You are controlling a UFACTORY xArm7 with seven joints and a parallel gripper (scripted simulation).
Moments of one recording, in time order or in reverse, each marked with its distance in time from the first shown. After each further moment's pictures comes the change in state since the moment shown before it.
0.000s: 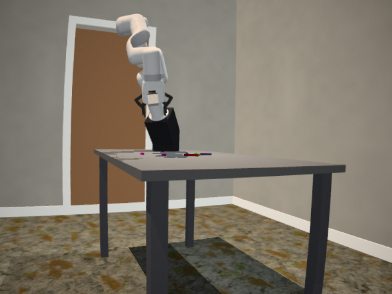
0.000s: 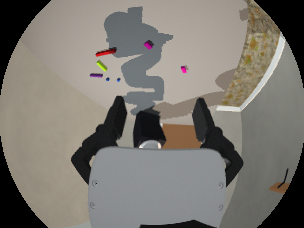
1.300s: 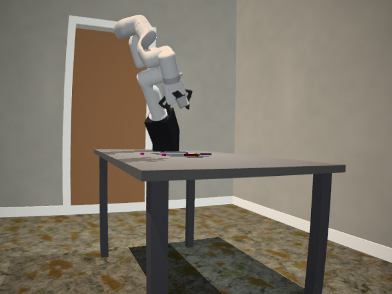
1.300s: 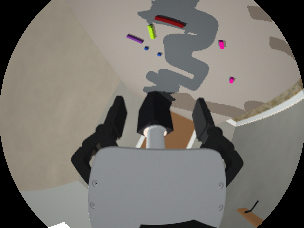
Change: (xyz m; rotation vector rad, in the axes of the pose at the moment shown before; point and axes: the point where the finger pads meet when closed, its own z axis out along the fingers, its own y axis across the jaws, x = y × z) arm -0.041 -0.114 0.006 0.214 -0.176 -0.291
